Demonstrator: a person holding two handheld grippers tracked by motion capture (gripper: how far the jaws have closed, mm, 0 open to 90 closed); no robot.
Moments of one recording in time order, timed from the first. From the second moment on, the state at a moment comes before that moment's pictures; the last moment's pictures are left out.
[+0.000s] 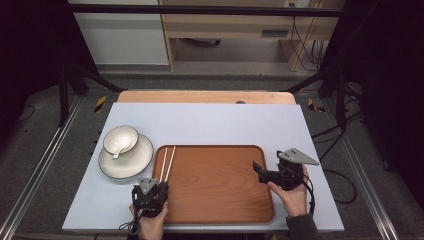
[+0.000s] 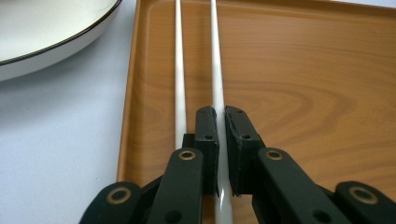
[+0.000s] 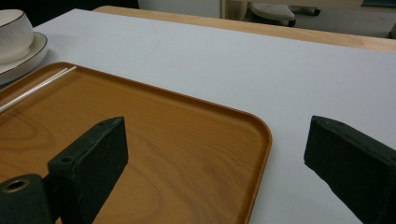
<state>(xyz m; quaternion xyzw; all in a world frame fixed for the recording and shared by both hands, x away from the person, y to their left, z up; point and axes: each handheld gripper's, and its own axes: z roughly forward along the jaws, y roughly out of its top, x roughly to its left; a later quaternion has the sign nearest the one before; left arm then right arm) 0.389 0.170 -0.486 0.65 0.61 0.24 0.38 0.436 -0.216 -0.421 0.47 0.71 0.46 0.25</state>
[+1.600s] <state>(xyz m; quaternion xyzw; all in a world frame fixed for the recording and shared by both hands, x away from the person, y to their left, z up) 0.405 0.203 -0.425 0.75 0.44 0.22 0.44 0.434 -0.223 -0.416 0.48 0.70 0.47 0.26</state>
